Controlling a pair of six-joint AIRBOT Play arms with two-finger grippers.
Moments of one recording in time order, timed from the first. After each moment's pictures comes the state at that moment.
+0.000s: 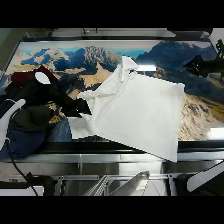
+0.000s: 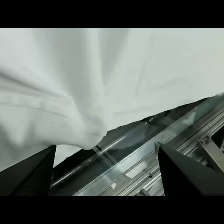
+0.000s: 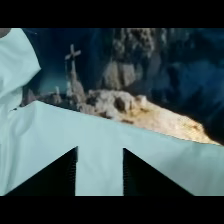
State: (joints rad) left arm -0.12 -1.57 1.23 0.93 -1.43 -1.34; right arm -0.43 -1.95 1.89 -0.73 1.17 1.24
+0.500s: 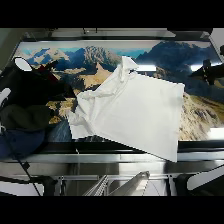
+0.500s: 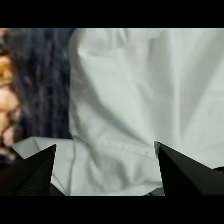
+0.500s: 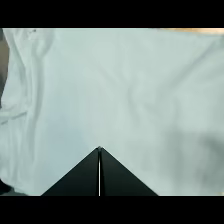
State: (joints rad) left arm 0.02 -1.68 1.46 1.07 -1.37 -1.29; right arm -0.51 -1.86 1.82 -0.72 1.55 1.32
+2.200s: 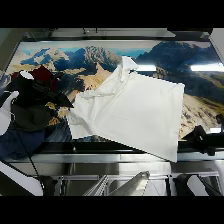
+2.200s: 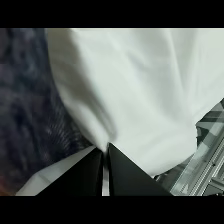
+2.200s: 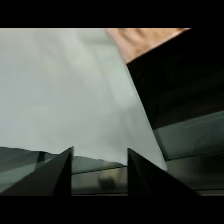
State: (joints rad) left arm 0.15 -1.91 1.50 0.86 -1.56 -0.81; right arm -0.71 -0.93 0.52 -1.06 1.43 1.44
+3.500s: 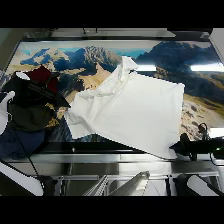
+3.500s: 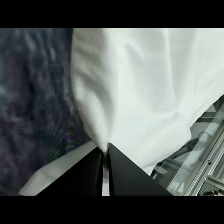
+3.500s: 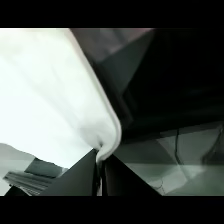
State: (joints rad) left arm 0.19 -1.90 1.50 0.86 -1.58 -0.81; right arm -0.69 -1.13 0.34 -0.92 1.26 1.25
